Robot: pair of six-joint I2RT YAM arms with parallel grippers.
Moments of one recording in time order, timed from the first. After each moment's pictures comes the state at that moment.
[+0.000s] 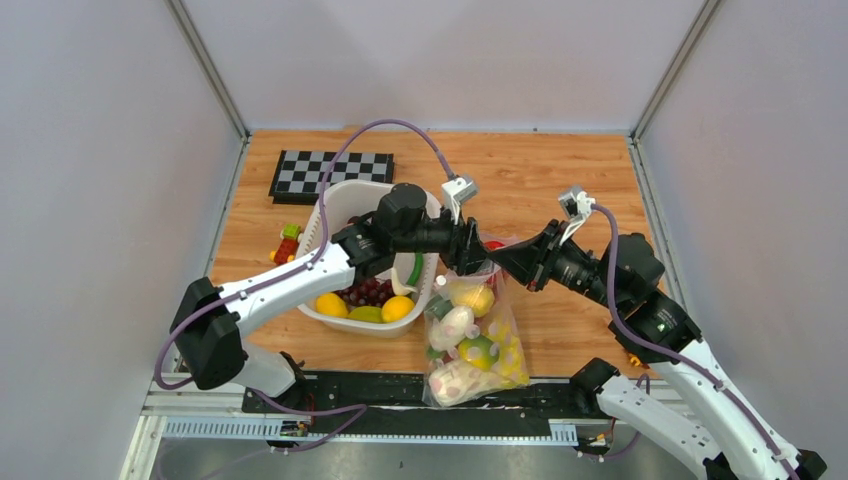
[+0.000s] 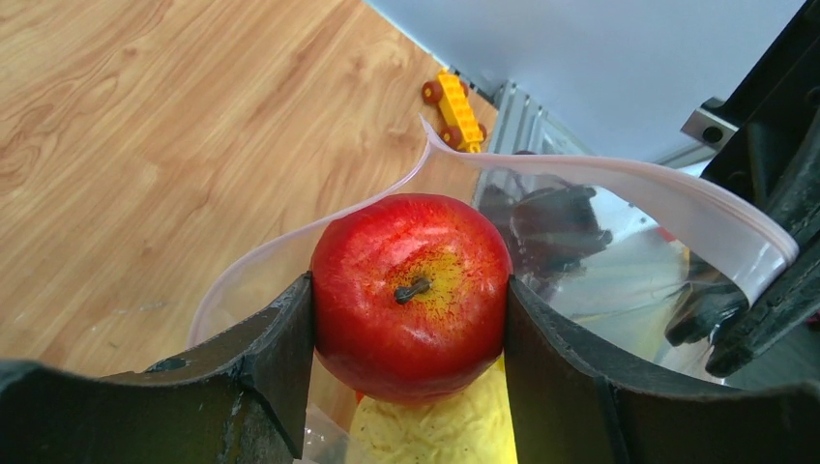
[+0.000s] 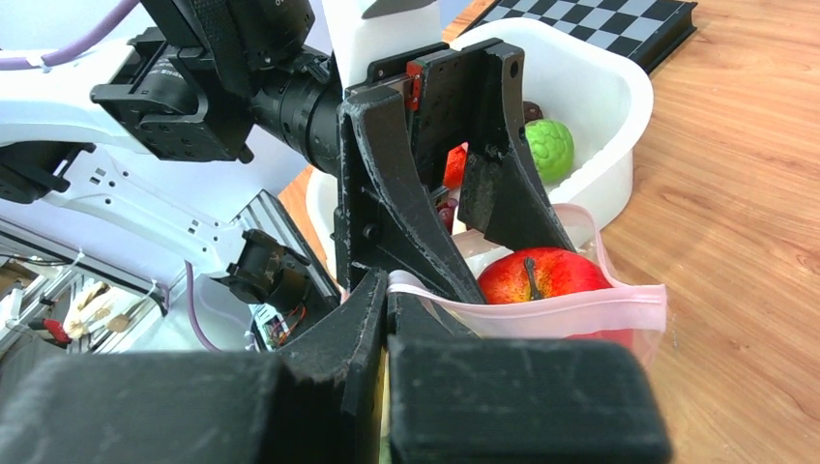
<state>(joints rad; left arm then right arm) -0.90 1.44 1.14 0.03 0.50 -0.44 0.64 0.64 0.90 -0.32 -0.32 0.48</state>
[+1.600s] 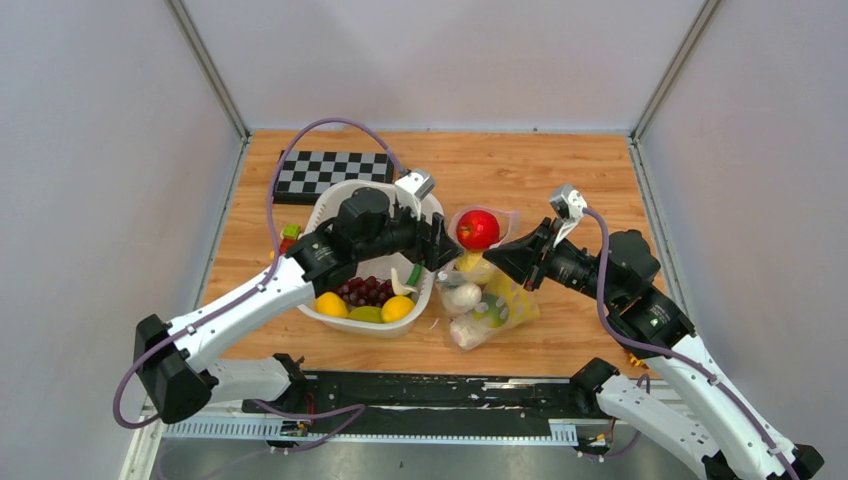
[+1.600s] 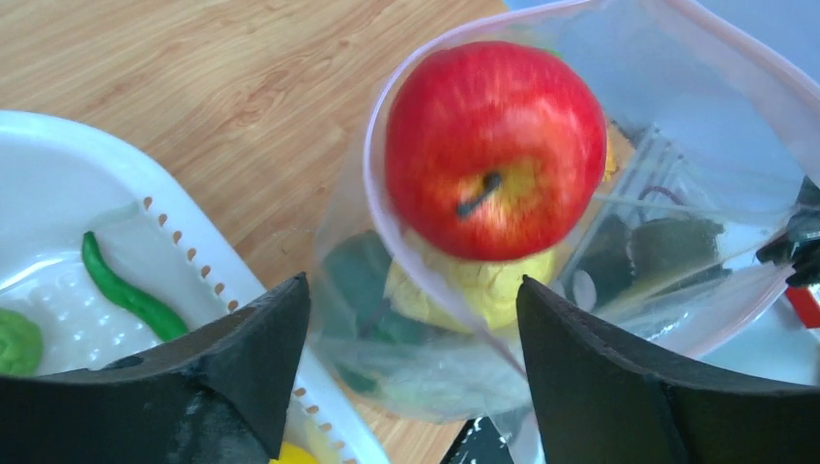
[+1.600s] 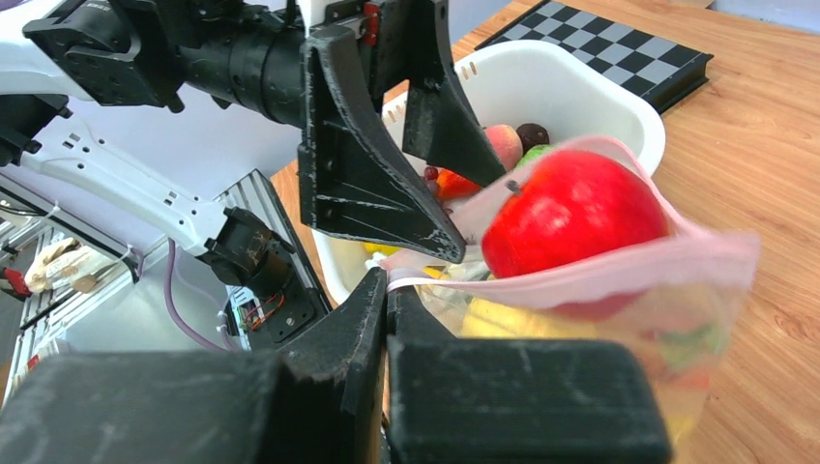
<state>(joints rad) -0.84 1.19 1.06 -0.21 0.19 -0.36 0.64 0.67 0.88 -0.25 -0.40 0.36</state>
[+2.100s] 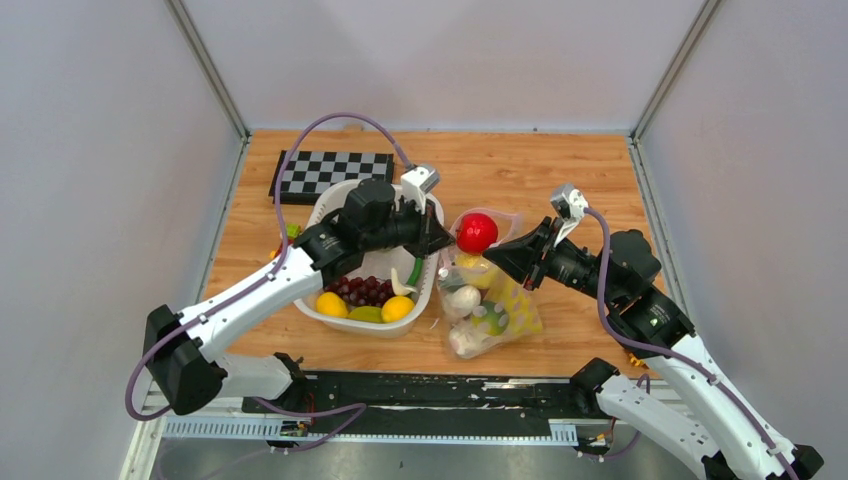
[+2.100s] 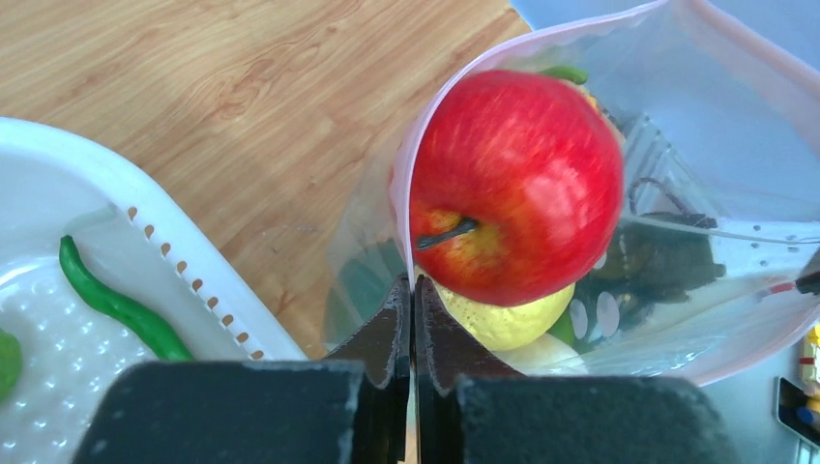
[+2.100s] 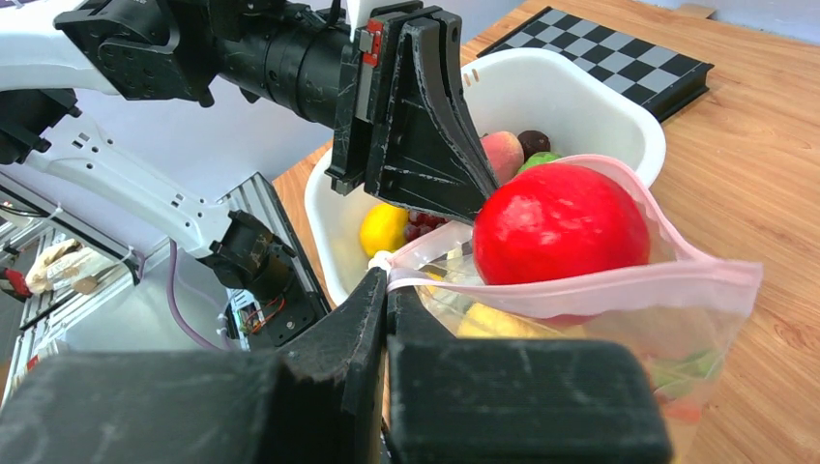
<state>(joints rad) -0.79 1.27 1.12 -0.22 0.29 -0.36 0.64 0.67 0.88 -0.23 -0.41 0.36</state>
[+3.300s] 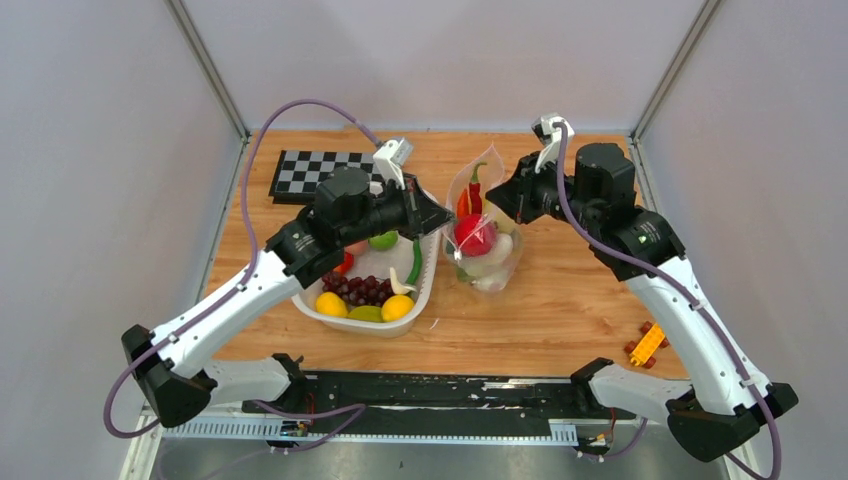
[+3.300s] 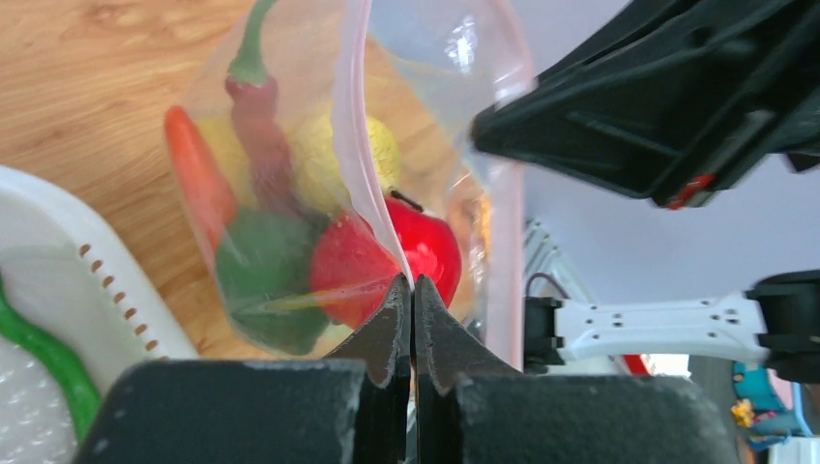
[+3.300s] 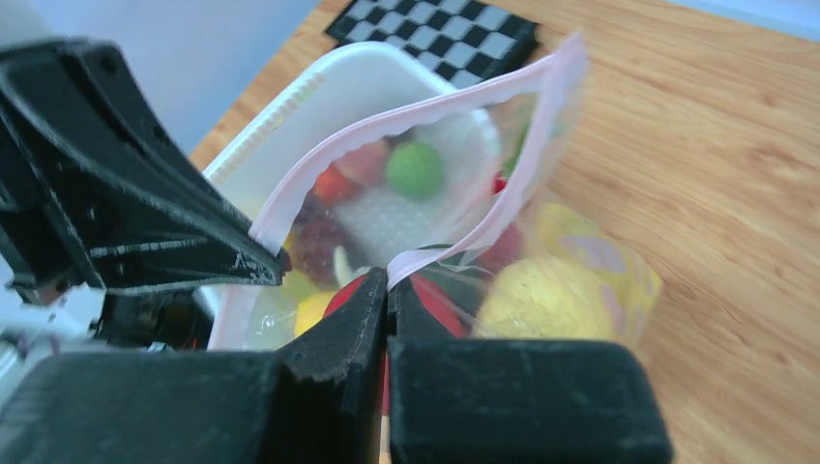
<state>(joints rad) -0.80 1.21 1.23 -0.23 0.23 -0.59 0.52 1.11 1.41 -0.61 -0.23 0.27</state>
